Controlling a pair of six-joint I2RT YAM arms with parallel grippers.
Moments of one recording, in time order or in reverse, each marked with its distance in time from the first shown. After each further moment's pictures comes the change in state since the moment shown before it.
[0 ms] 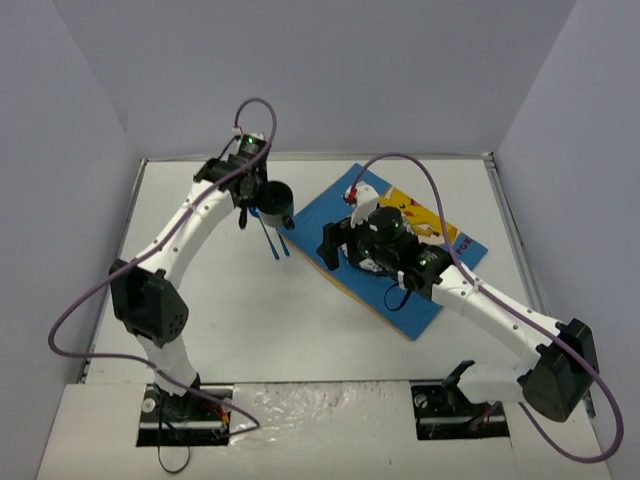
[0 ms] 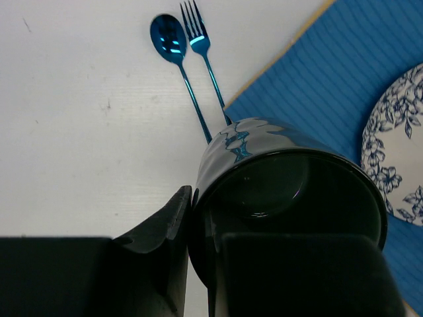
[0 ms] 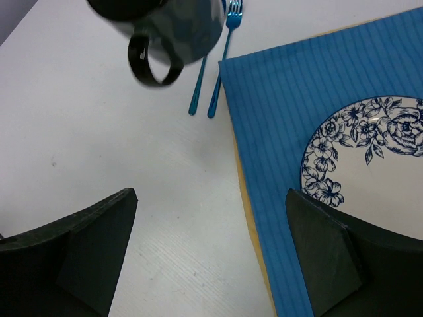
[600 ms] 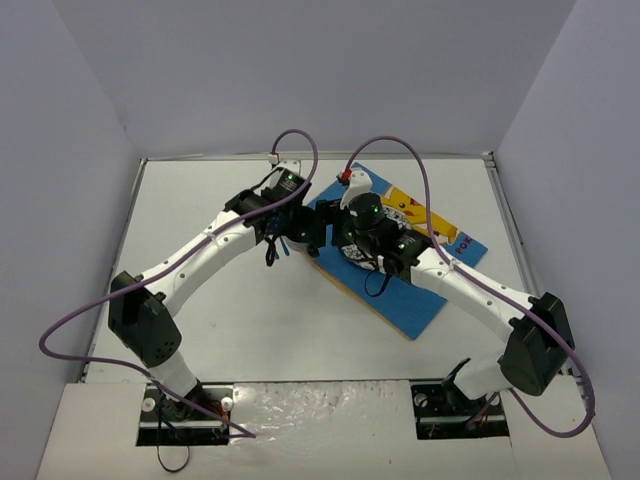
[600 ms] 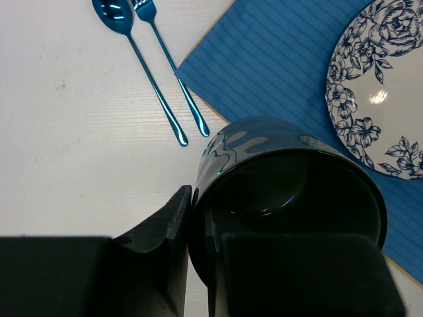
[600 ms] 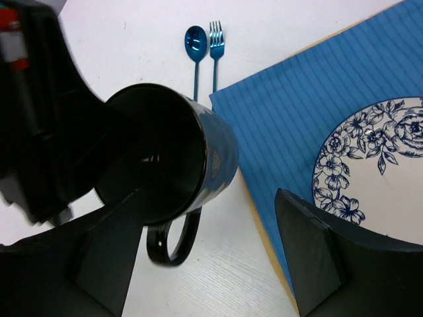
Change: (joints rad) left arm -0.271 -0.123 -0.214 0.085 -0.152 -0.076; right arm 0.028 0.172 0.137 0.043 0.135 0.178
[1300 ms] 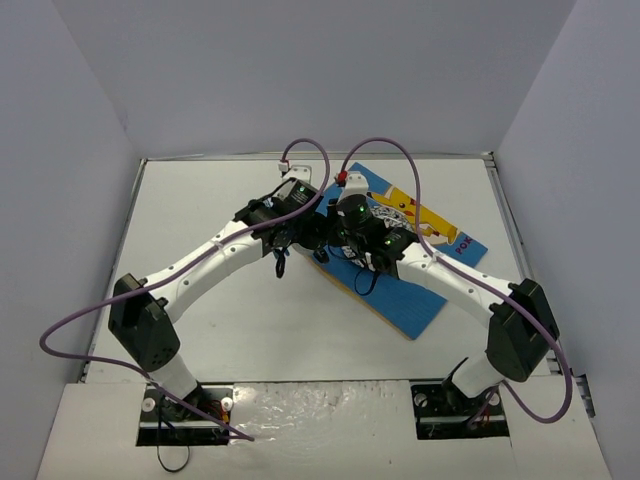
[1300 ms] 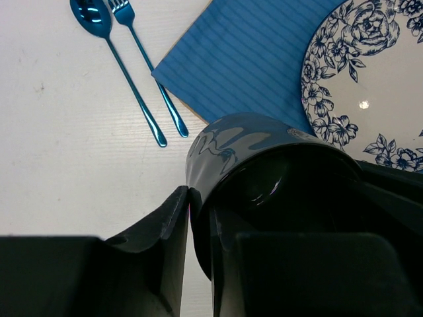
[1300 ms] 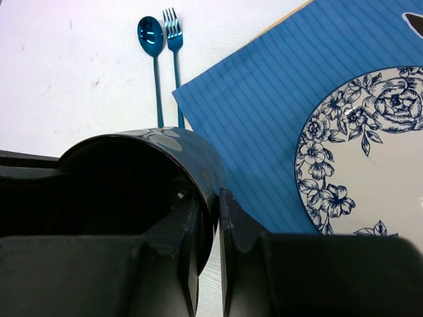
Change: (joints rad) left arm -0.076 -0.021 -0.063 0.080 -0.058 -0.039; right arm -0.001 0.102 0.027 -0.016 0.122 0.069
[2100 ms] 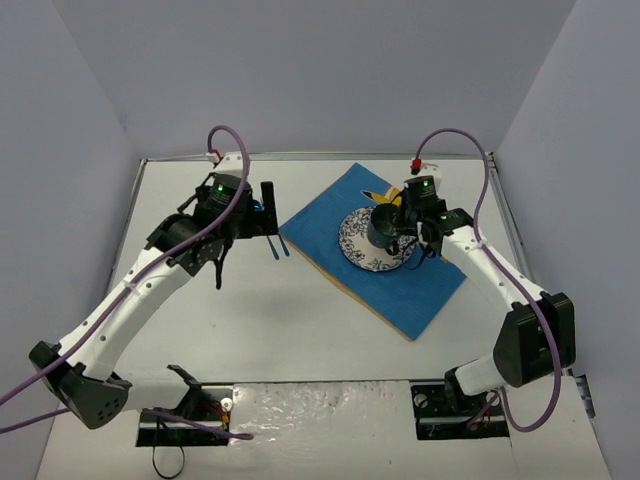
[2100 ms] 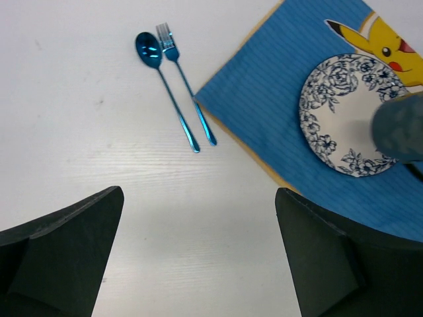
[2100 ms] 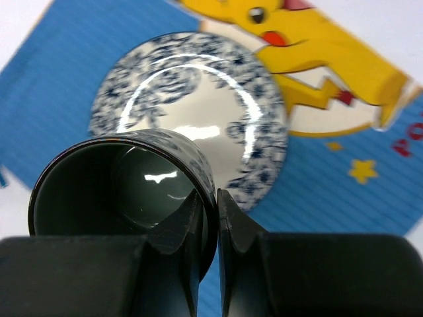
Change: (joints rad) left arm 0.143 -0.392 -0.124 -0.039 0.090 0.079; right arm -0.422 -0.076 -0.009 -0.304 -0.005 -0.095
